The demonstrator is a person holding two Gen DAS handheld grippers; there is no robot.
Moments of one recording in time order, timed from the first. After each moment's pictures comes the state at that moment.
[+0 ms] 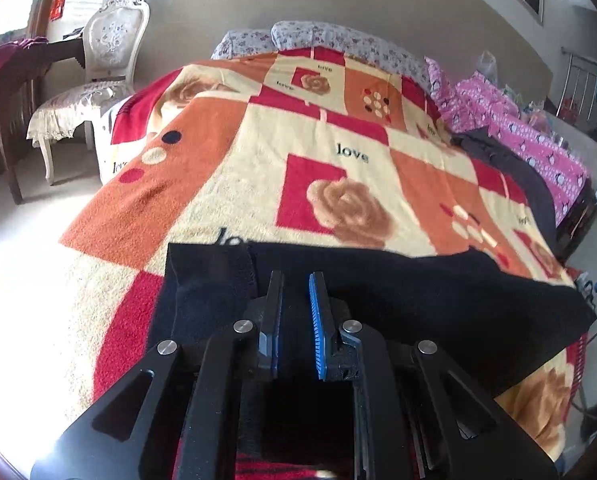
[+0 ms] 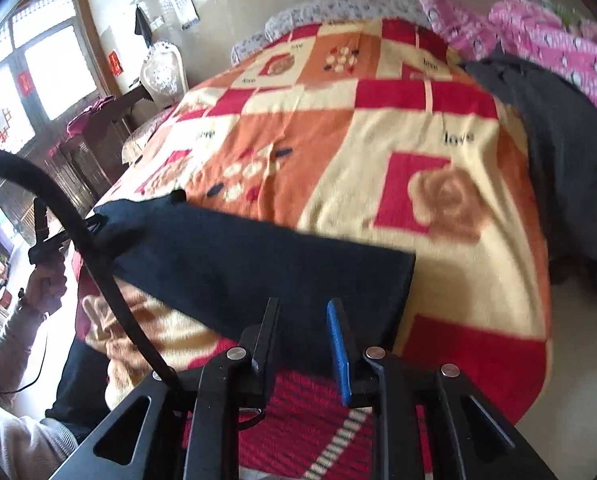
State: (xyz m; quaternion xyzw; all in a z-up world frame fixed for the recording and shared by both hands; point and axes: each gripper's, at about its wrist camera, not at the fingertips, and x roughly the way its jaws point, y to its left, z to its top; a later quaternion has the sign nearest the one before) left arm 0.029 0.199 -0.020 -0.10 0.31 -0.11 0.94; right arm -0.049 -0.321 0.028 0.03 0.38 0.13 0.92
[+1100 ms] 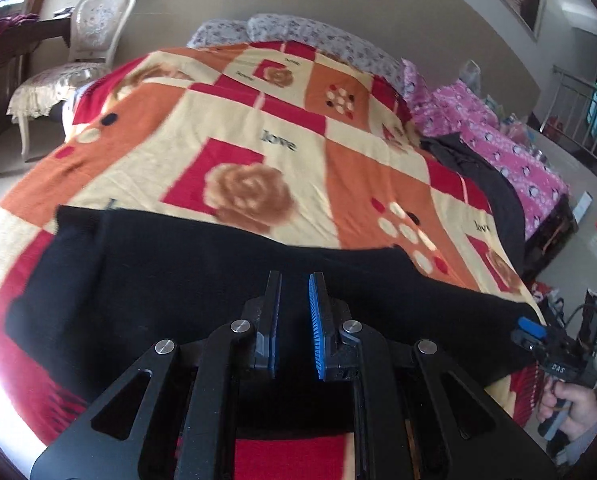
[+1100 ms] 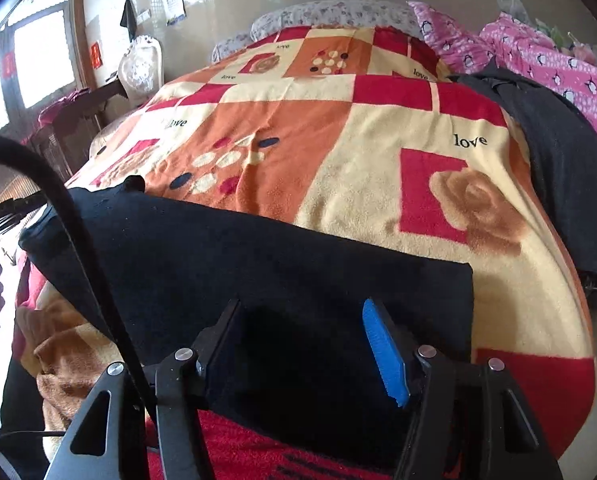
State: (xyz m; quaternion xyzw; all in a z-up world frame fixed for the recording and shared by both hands) left arm 0.019 0.100 -0.019 -0.13 0.34 -0.15 0.92; right arm -0.020 -0.283 -0.044 0.02 0.36 0.10 0.93
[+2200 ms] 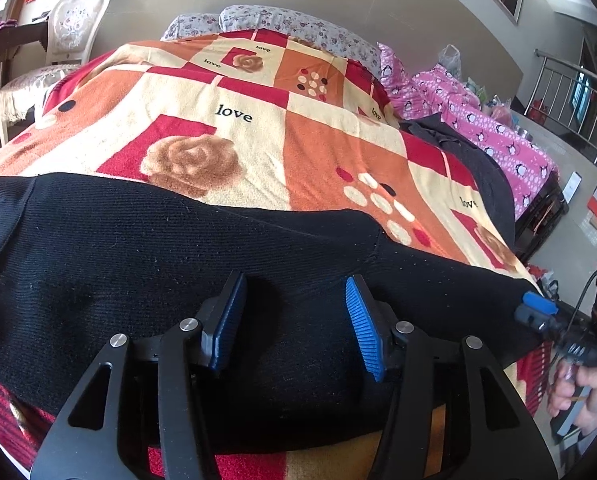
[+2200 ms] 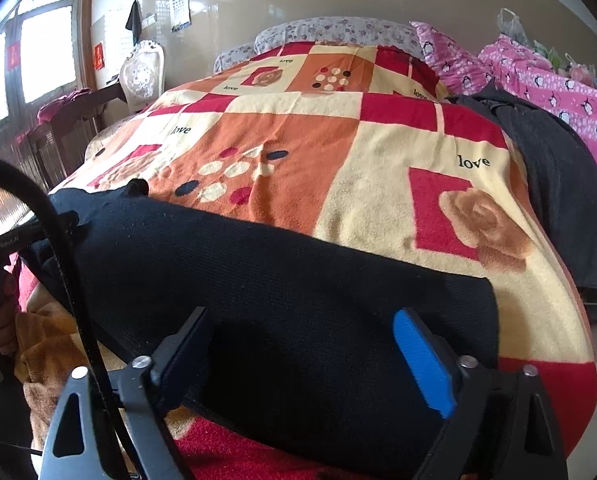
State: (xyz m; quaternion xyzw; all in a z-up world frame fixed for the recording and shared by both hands) left arm 0.018 0.061 -0.046 -0.13 0.33 -0.18 0.92; right arm -0.023 -0.273 -0.031 0.02 0.35 0.08 0.93
